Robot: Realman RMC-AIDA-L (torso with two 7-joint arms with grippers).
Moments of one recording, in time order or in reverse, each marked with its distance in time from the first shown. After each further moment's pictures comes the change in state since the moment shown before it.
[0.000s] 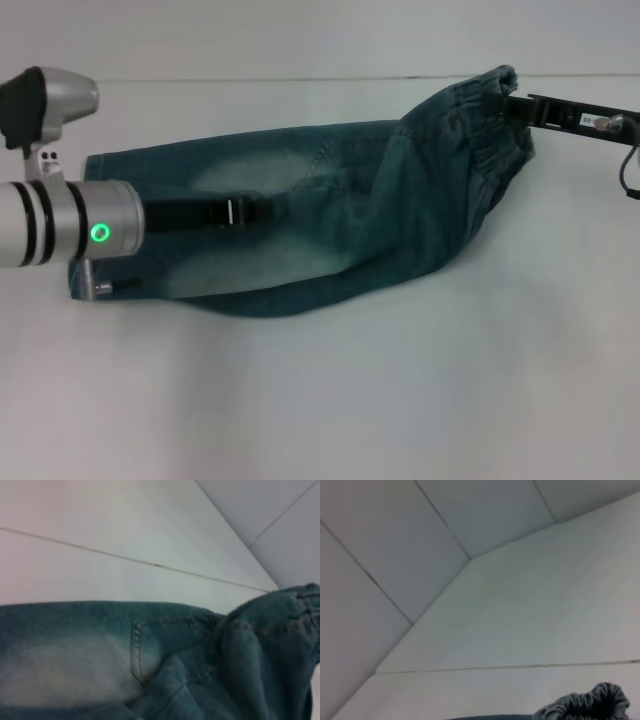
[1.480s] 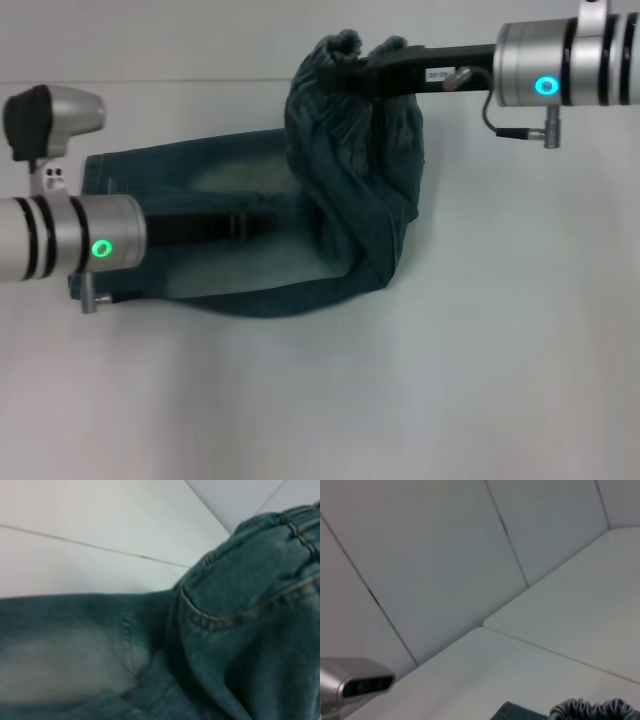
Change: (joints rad) left arm 0.004 0.013 0.018 -0.067 -0.059 -0.010 0.111; right arm 0.227 0.057 -0.210 -0.044 0.000 -0.058 -0.003
